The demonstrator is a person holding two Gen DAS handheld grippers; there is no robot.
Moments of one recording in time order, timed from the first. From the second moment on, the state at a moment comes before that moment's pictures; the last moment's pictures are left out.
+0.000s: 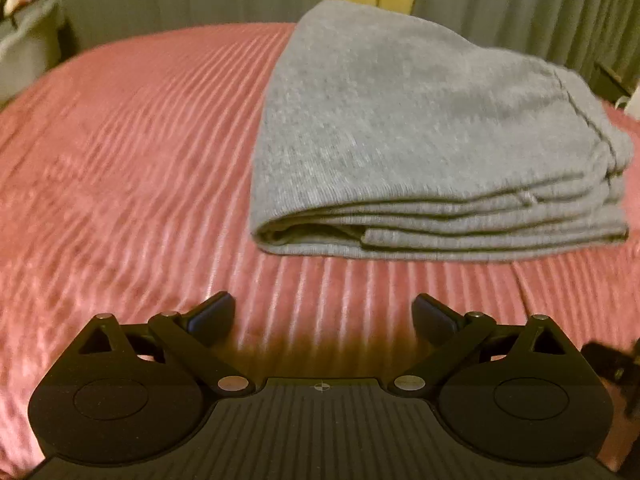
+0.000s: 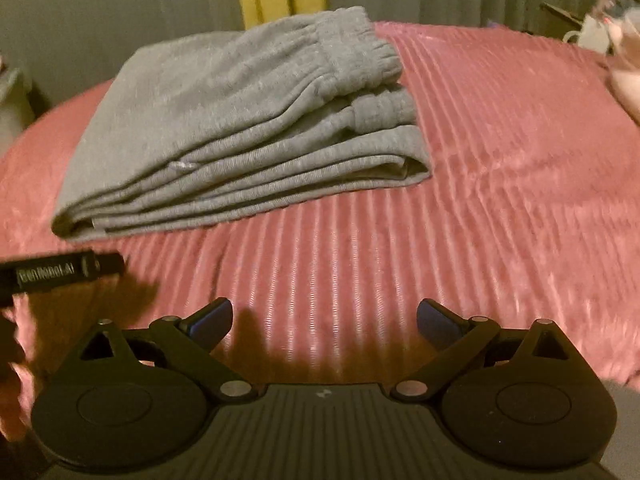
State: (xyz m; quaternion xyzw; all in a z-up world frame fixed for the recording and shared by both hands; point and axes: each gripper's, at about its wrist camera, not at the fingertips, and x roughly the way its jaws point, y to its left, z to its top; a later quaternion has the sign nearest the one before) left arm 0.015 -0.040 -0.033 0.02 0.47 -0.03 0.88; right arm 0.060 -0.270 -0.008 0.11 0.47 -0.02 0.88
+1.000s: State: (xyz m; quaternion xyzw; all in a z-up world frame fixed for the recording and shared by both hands) left arm 0.006 -0.055 -0.027 0.05 0.44 -0.04 0.89; right arm 0.061 -0.249 -0.006 0.02 0.41 -0.05 0.91
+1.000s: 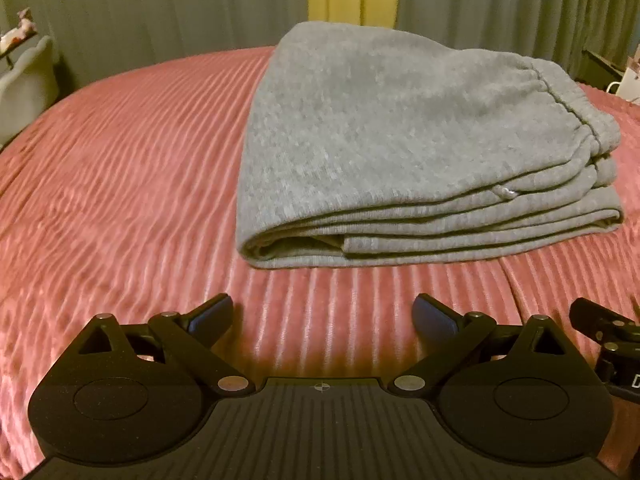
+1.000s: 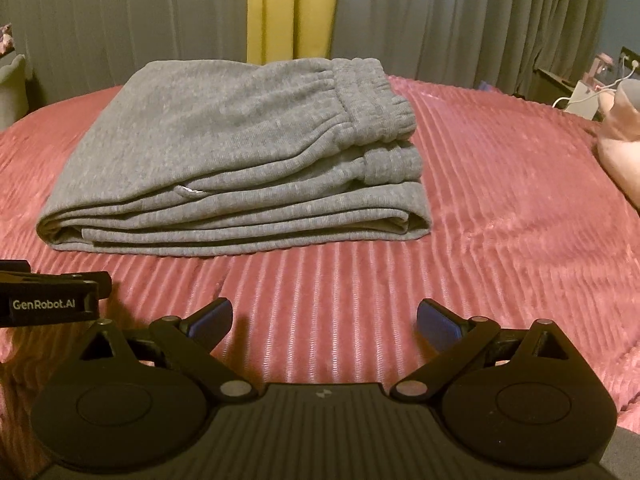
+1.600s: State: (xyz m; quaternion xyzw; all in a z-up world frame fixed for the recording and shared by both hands) left arm 0.008 -0.058 -0.030 0.07 0.45 -0.04 0.89; right arm 0.061 -0.250 -0.006 0.02 0.41 -0.05 0.91
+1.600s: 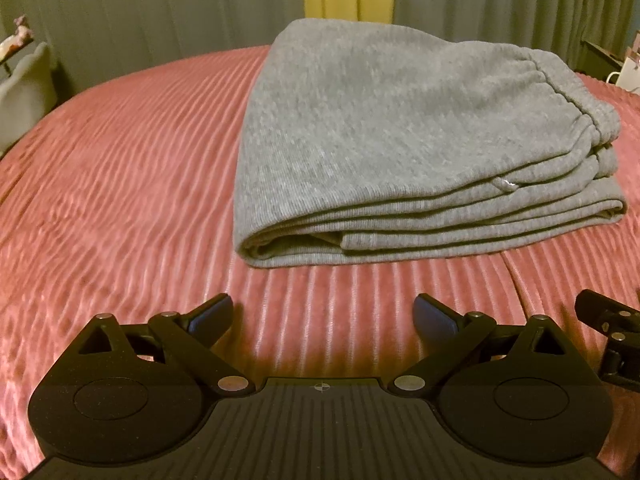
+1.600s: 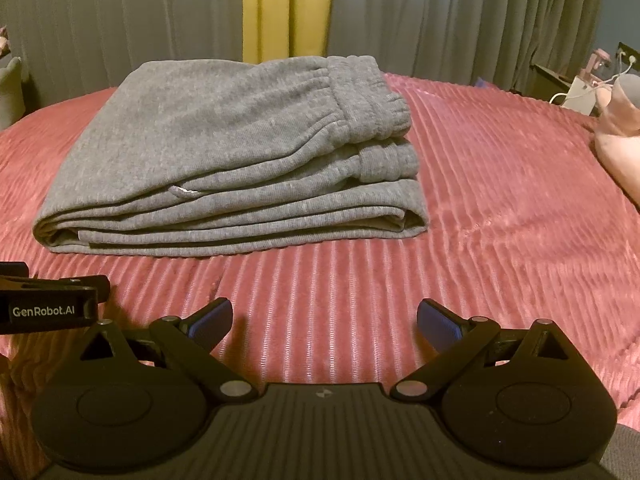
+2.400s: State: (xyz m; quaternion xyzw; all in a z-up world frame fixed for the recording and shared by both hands) left arm 0.012 -0.057 -0.032 0.07 0.46 -0.05 0.88; right arm 0.061 -0.251 -0.009 0.03 0.41 -0.06 0.91
